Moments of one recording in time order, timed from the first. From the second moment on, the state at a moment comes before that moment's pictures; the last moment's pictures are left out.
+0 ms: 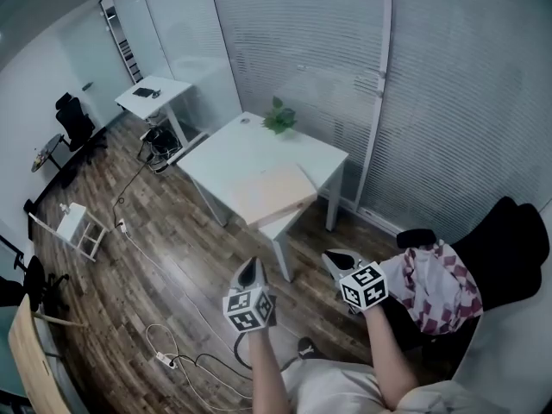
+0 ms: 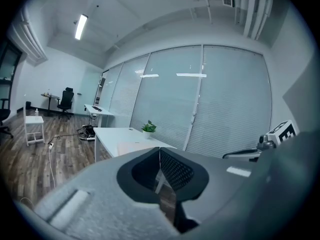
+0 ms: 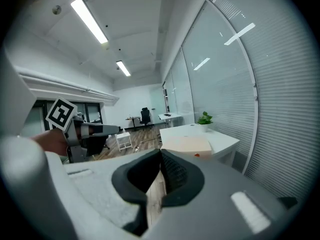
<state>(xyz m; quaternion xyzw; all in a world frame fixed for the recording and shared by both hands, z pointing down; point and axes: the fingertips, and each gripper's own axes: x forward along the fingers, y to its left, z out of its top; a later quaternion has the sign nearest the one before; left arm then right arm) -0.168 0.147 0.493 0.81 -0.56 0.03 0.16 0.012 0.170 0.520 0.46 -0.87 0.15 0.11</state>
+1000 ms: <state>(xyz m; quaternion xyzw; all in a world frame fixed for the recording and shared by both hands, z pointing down) -0.157 -0.051 0.497 0.83 -0.53 0.05 0.16 0.024 -0.003 0.535 0.49 -0.84 0.21 0.11</state>
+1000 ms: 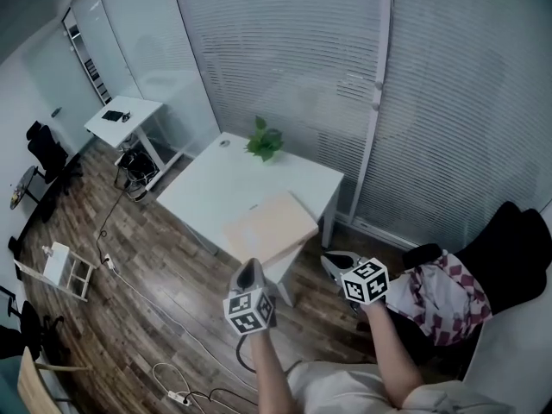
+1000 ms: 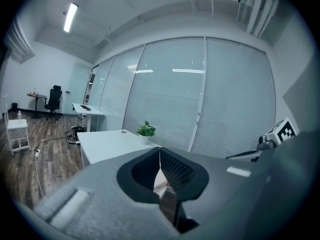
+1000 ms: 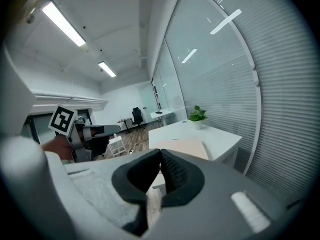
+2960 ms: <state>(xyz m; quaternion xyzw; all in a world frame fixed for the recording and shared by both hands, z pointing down) -0.223 -0.306 0.563 0.74 -0.64 0.11 0.17 0.037 -0.328 0.574 0.45 -0.86 0.22 0.09</state>
